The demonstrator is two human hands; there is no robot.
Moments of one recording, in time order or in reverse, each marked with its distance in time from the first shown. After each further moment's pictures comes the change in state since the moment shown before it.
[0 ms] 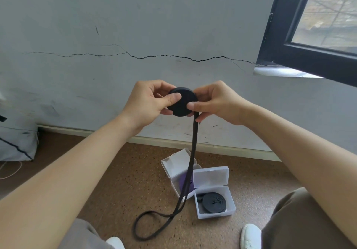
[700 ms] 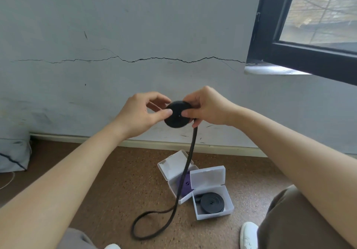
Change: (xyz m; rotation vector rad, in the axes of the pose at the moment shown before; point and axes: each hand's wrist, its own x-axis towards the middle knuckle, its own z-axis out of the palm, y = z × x) left_hand 0.005 -0.019 -0.006 0.407 -0.143 0.097; right_hand 0.002 0.010 -0.003 -0.329 0.007 -0.024
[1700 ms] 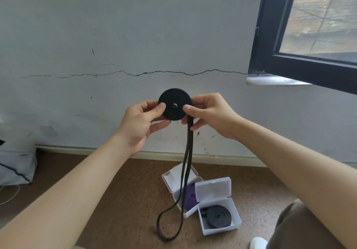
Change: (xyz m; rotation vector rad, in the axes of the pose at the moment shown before) left_hand 0.003 0.009 0.002 -0.867 0.137 -0.318; right_hand 0.002 -0.010 0.005 0.475 0.171 0.013
